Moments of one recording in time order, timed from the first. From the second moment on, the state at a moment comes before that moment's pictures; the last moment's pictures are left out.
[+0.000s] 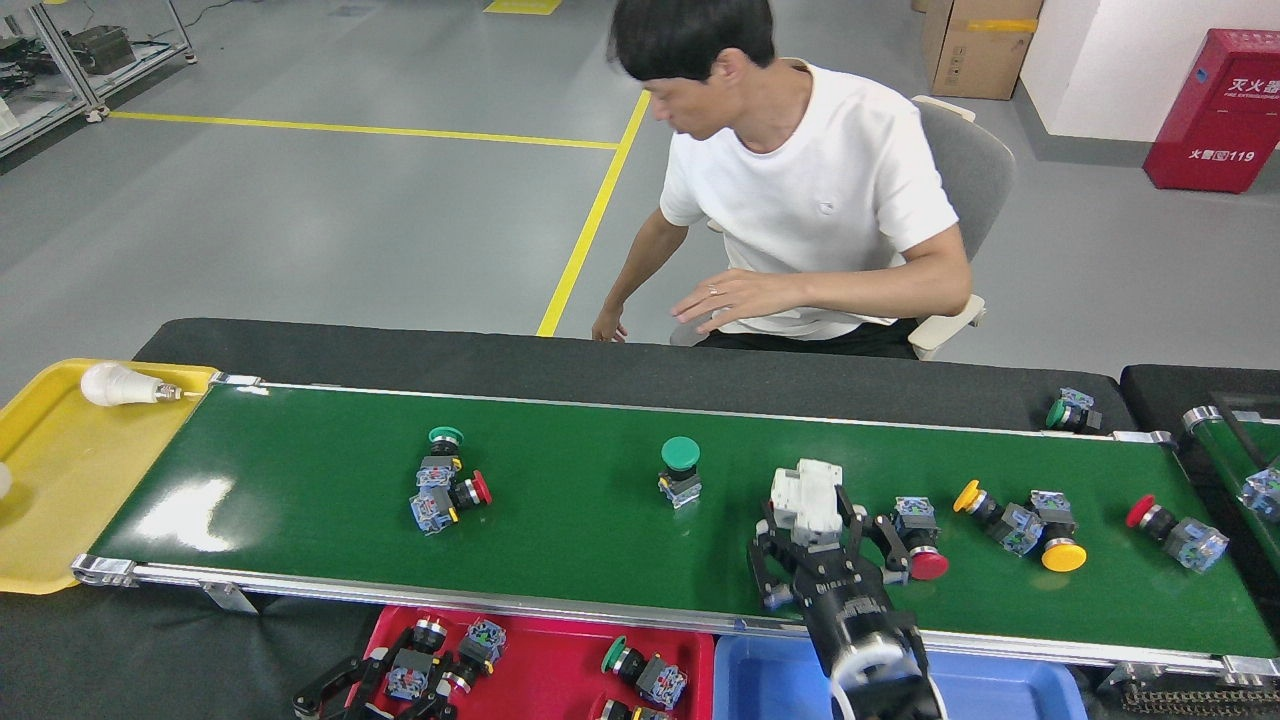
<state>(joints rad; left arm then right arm) 0.29 0.16 -0.01 -1.67 -1.68 -0.33 0.11 0.13 -0.11 0.36 -1.74 1.35 -0.03 0.08</state>
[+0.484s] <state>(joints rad) 0.19 0.15 0.29 -1.55 -1.42 -0.33 0.05 0.25 -0.24 0.10 -1.74 1.15 -0.73 0.04</state>
